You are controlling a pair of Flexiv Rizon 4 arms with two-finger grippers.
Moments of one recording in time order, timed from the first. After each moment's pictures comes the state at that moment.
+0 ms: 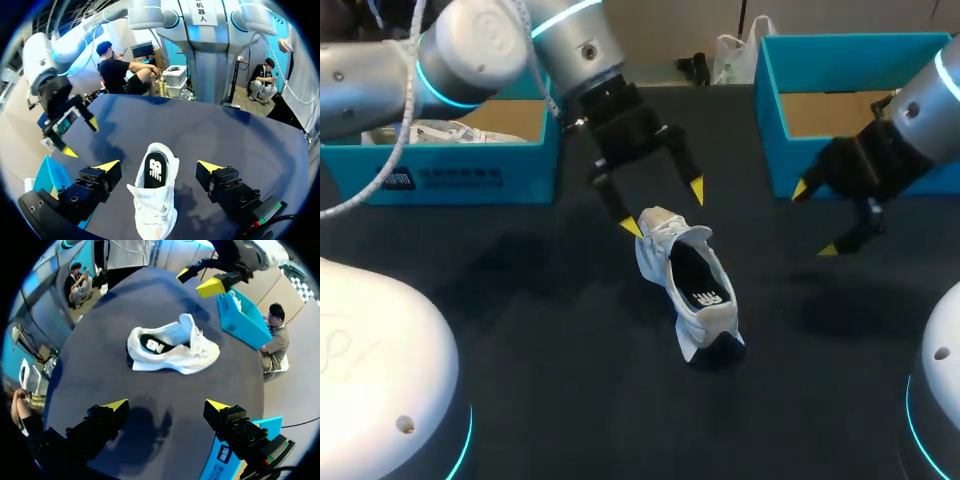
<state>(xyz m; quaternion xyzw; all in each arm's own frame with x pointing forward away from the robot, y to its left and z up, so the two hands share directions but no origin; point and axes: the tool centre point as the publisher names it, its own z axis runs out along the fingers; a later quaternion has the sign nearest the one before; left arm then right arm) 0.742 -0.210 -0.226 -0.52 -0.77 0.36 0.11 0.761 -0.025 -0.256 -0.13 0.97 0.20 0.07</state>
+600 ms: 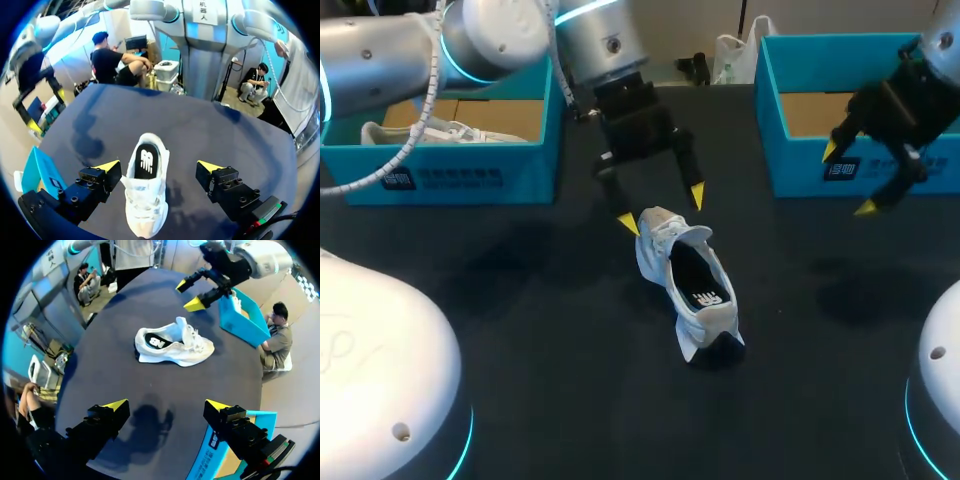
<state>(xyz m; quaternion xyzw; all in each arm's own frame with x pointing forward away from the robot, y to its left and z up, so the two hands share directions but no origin) 0.753 -0.207 -0.237 -0.52 -0.79 0.30 0.15 0.778 -0.057 -0.198 -0.14 0.97 0.18 0.04</state>
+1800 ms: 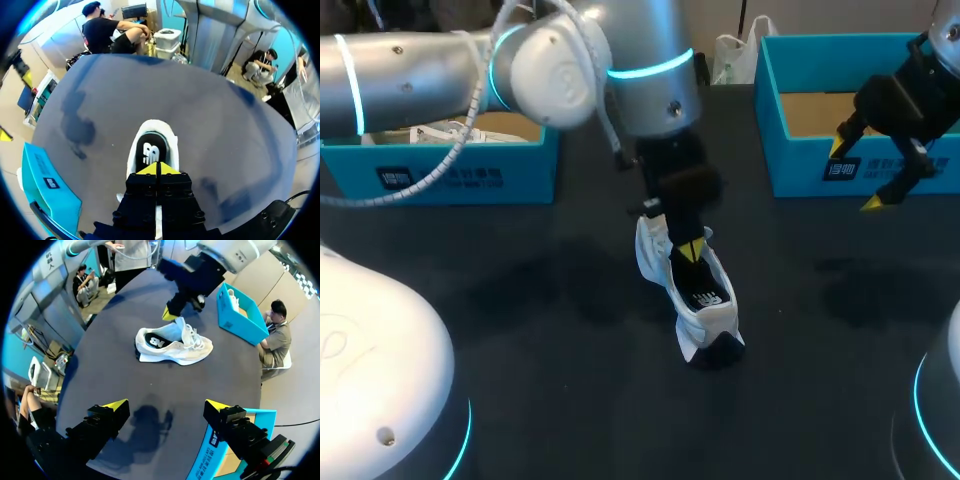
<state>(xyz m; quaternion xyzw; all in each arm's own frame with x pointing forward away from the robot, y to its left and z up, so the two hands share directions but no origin) 0.729 -0.243 -0.292 -0.54 -0.82 0.17 0.07 0.775 -0.058 -0.195 -0.14 0.97 0.18 0.04</state>
